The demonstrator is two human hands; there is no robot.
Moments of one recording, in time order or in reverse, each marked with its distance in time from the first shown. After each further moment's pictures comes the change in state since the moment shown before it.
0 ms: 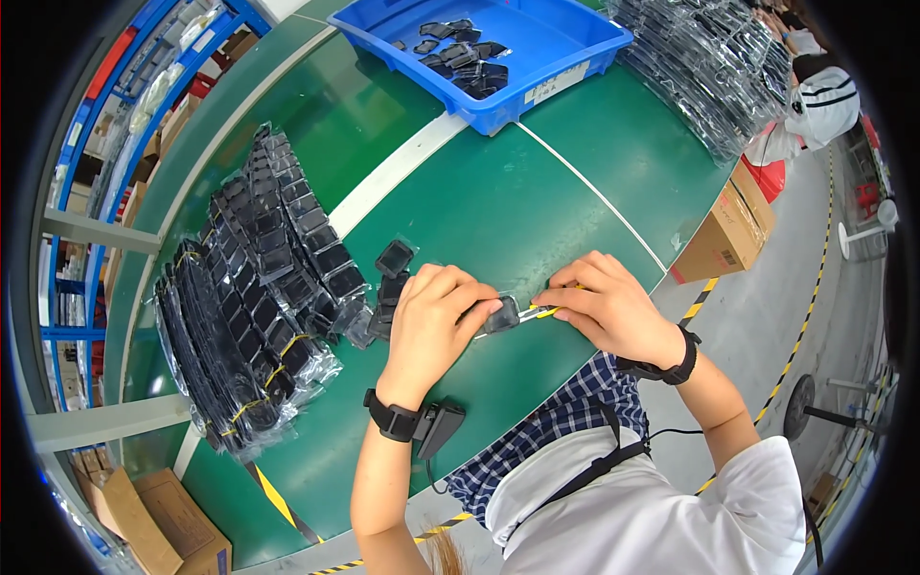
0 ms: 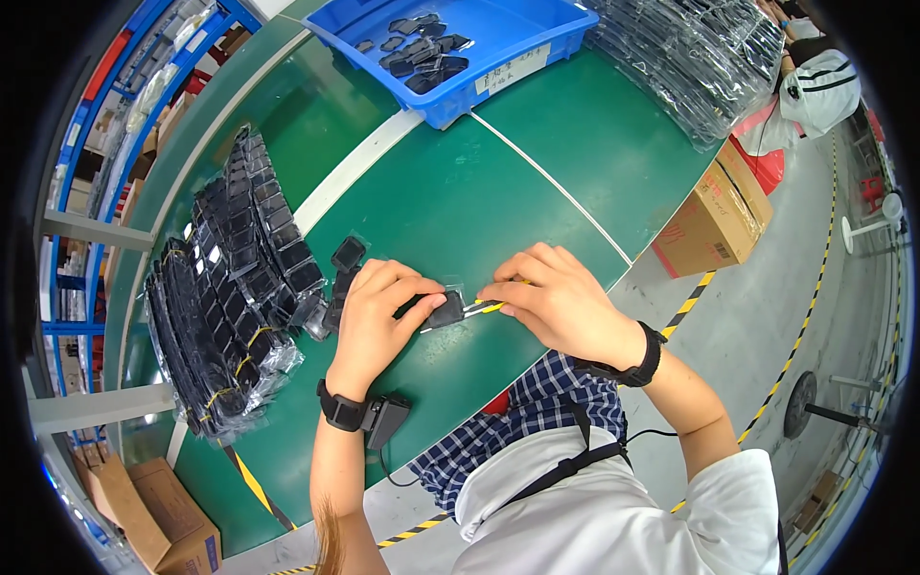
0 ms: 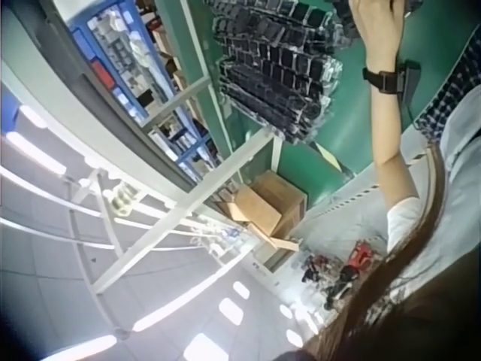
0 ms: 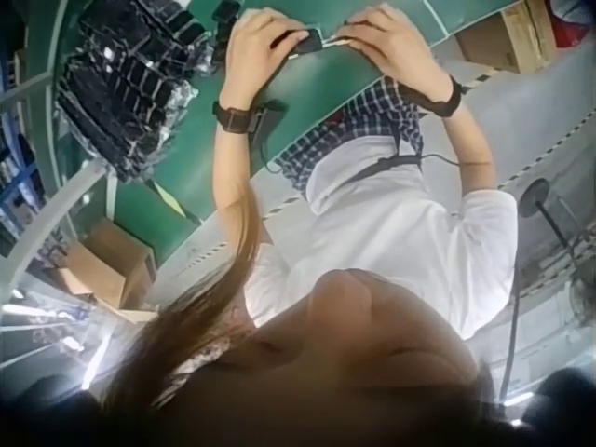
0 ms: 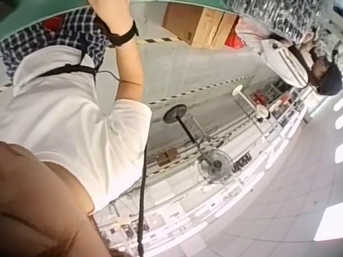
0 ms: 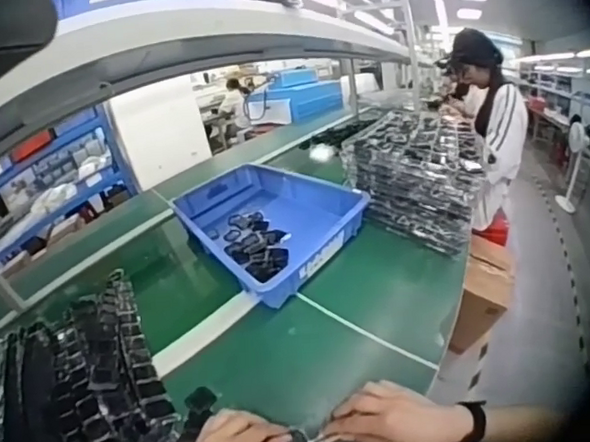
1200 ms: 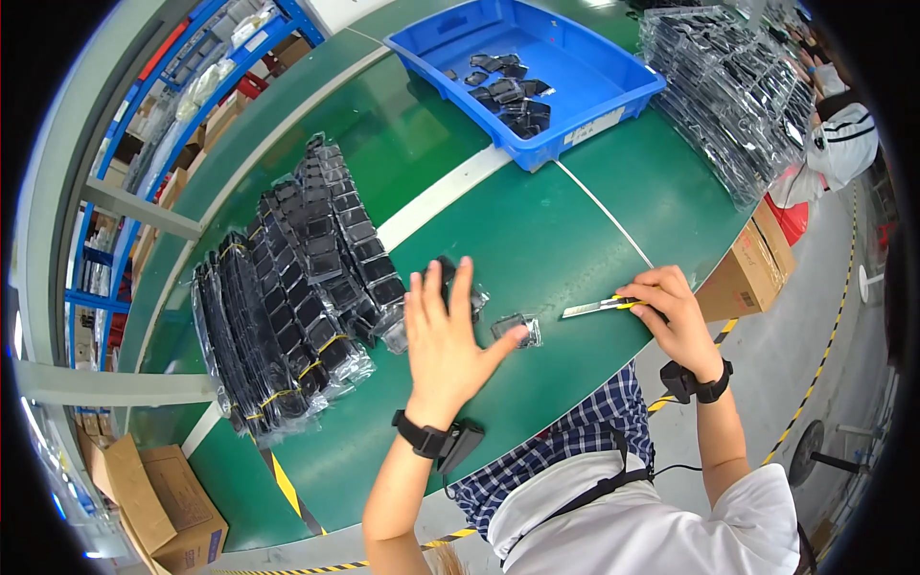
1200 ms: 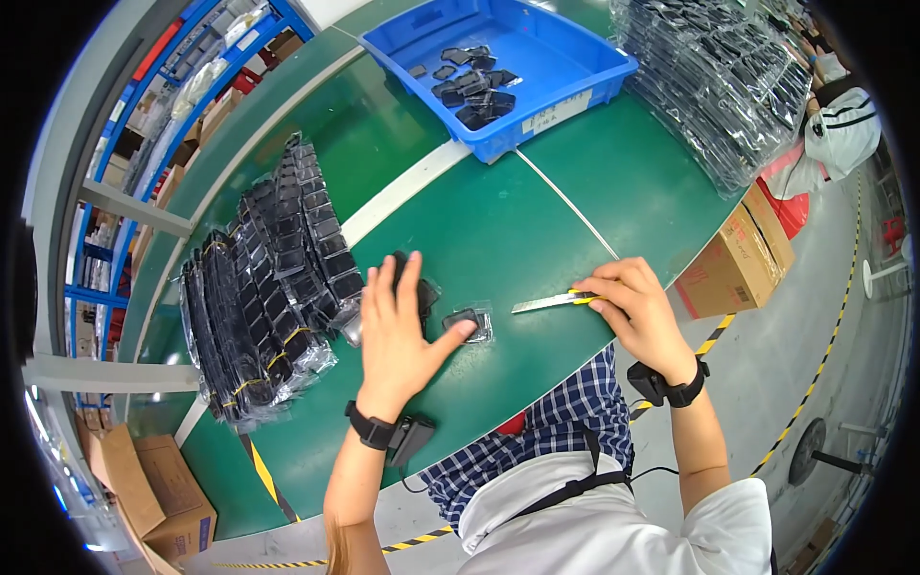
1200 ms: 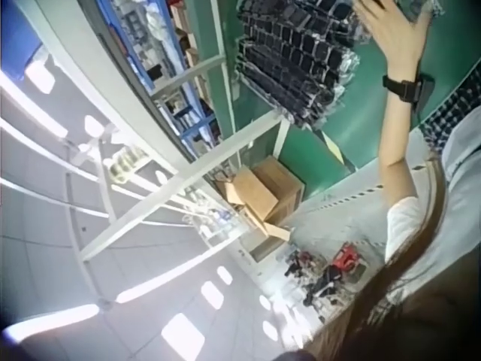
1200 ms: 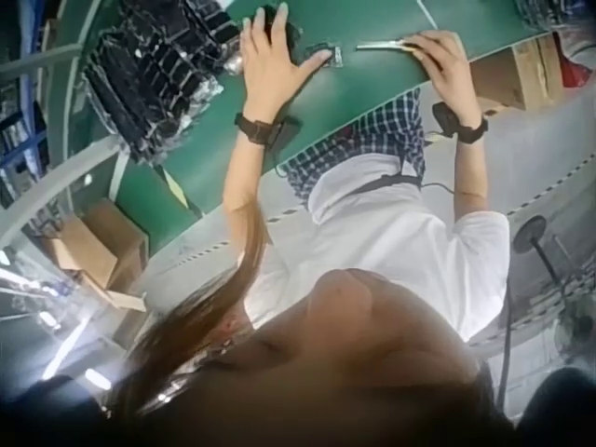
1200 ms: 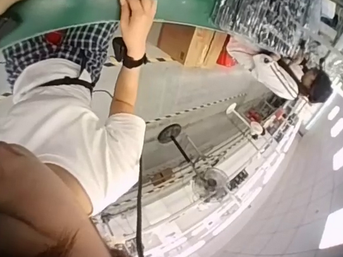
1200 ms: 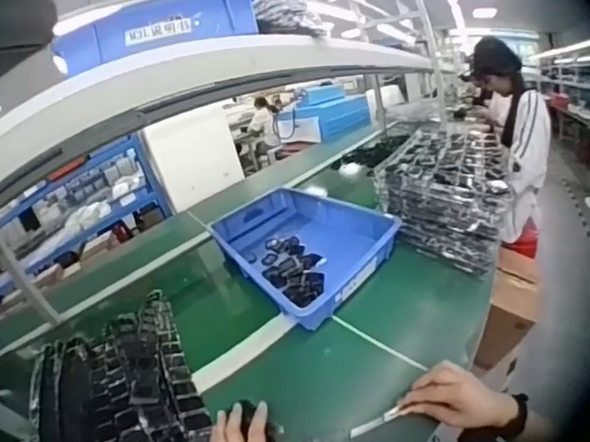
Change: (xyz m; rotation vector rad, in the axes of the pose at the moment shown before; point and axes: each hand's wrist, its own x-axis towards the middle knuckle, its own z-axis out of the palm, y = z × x) left_hand -0.014 0.022 0.000 0.372 0.115 -0.330; right_hand -0.031 0.036 -0.037 0.065 0.137 0.192
